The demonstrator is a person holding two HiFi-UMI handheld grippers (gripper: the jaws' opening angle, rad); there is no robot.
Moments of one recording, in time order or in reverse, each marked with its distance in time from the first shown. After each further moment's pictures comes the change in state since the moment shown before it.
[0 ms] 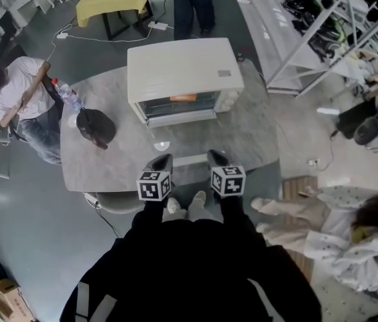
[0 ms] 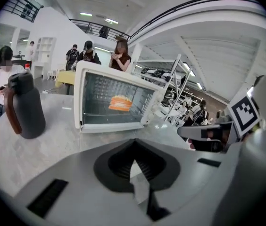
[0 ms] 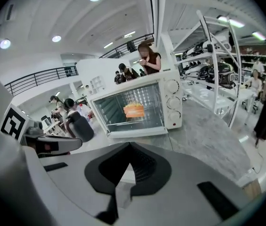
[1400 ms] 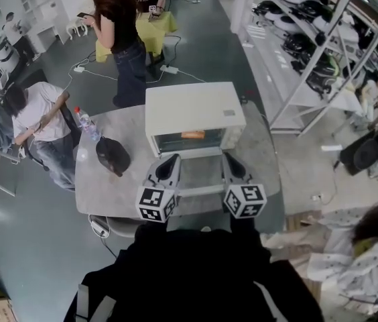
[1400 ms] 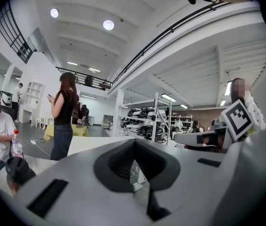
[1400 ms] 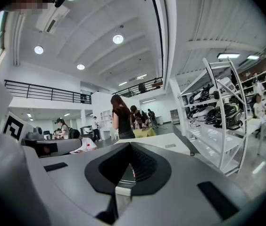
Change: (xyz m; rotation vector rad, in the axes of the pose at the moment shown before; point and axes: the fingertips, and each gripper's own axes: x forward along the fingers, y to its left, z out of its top) left arm -0.119 -0.064 0.188 0.284 -0.547 -0.050; right arm -0.114 0.052 0.179 -0.125 -0.527 0.061
